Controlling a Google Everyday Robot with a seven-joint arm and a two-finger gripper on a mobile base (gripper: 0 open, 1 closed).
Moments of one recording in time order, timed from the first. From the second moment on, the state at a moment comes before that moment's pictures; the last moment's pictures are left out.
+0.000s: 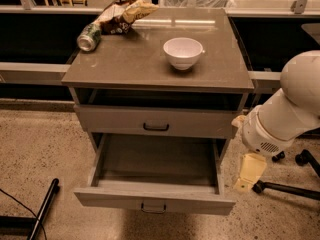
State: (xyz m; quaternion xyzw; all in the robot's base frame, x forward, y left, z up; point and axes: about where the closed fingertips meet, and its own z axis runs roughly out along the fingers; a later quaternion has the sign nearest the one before) arm 0.421 -0.187 0.775 -0.60 0.78 0.06 0.14
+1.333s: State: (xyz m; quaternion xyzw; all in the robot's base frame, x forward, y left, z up) arm 0.386 -0.142 0.630 -0.69 0.70 0.12 0.16
